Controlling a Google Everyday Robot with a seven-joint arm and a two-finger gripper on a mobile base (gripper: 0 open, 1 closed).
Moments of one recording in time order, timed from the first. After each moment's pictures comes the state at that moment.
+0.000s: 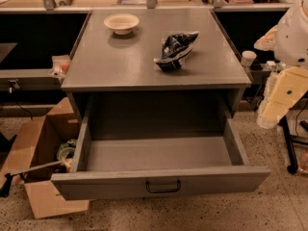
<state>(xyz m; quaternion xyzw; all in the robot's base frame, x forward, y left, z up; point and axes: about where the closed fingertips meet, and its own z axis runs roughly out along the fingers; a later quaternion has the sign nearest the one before) 0.438 -0.216 0.977 -0.60 0.78 -0.04 0.16</state>
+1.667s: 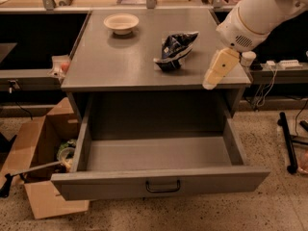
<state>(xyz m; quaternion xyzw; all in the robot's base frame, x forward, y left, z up) 0.596 -0.174 0.935 -0.57 0.78 -0.03 0.27</state>
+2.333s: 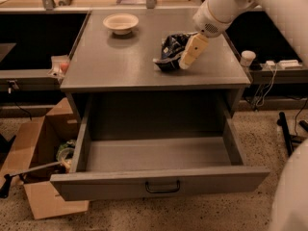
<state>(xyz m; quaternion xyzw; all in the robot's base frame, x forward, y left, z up) 0.710 -0.139 0.920 -0.57 0.76 -0.01 0.31</state>
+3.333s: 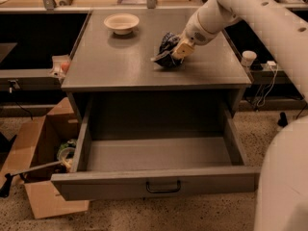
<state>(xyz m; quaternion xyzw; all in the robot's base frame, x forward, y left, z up) 0.747 -0.111 0.885 -0.56 0.76 0.03 0.34</state>
